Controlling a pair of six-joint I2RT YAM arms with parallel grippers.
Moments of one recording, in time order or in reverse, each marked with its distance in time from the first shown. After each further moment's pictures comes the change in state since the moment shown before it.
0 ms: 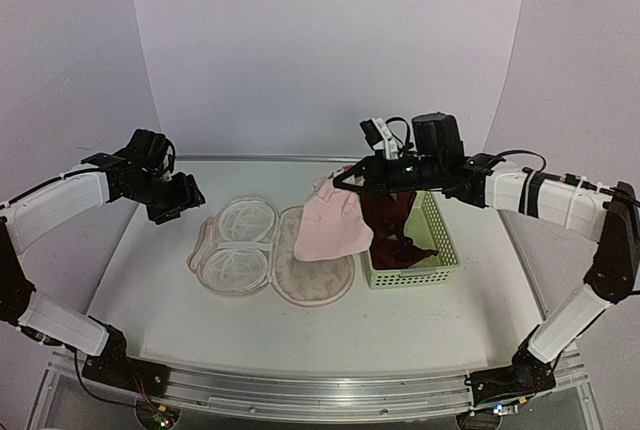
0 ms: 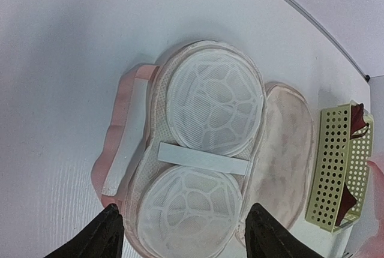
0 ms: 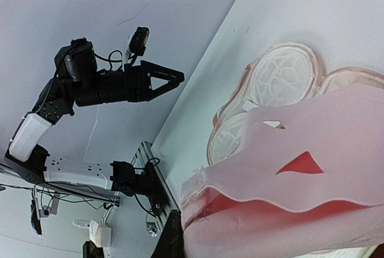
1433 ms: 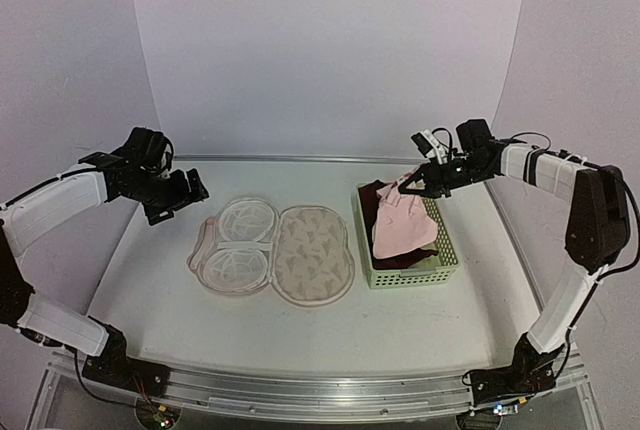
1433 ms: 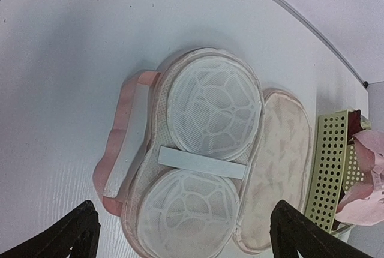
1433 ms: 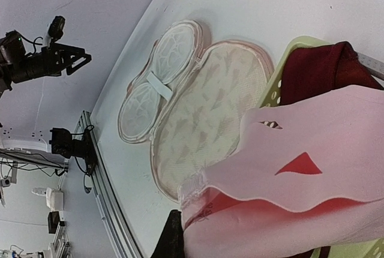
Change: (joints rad) left arm 0.000 -0.013 0.006 -0.002 -0.021 -0.014; right arm -0.468 0.145 0.100 -0.501 -0.293 -0.643
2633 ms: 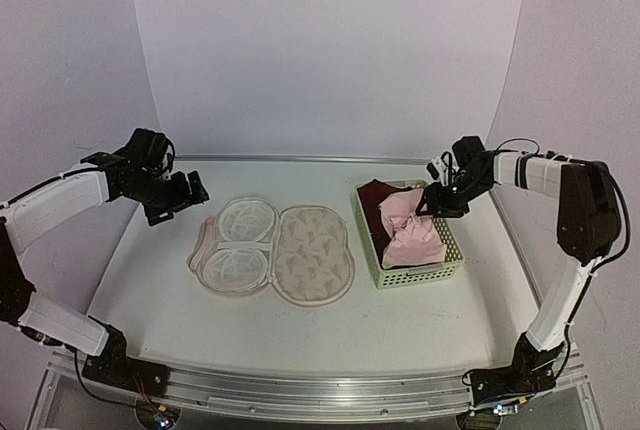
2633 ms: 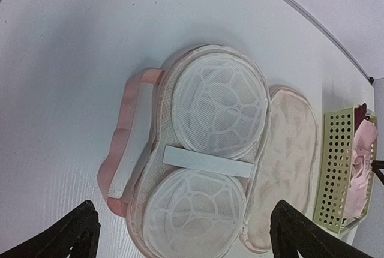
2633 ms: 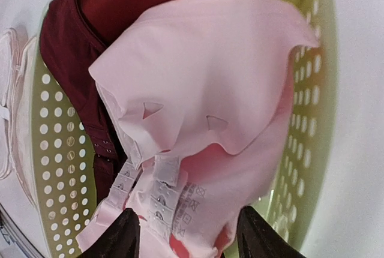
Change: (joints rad) left arm 0.000 0.009 0.001 -0.007 -0.006 0.023; right arm -0.021 0.108 -0.037 -0.042 0.563 0.044
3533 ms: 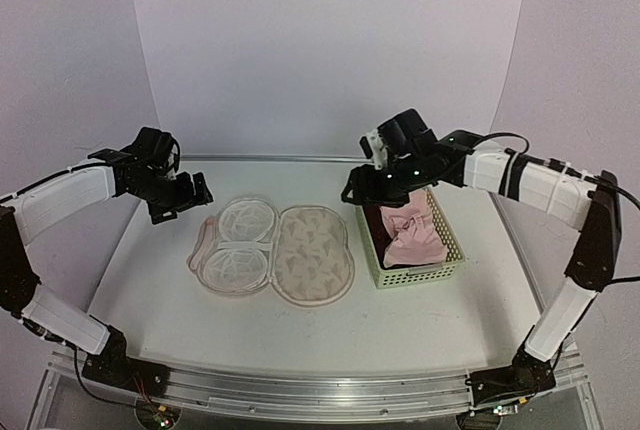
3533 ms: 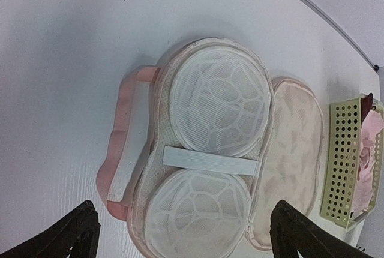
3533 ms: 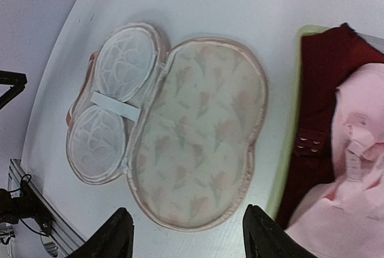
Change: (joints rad) left arm 0.000 0.061 0.032 -0.007 0.020 0.046; right arm 0.536 -0.163 0.169 -0.044 0.277 0.400
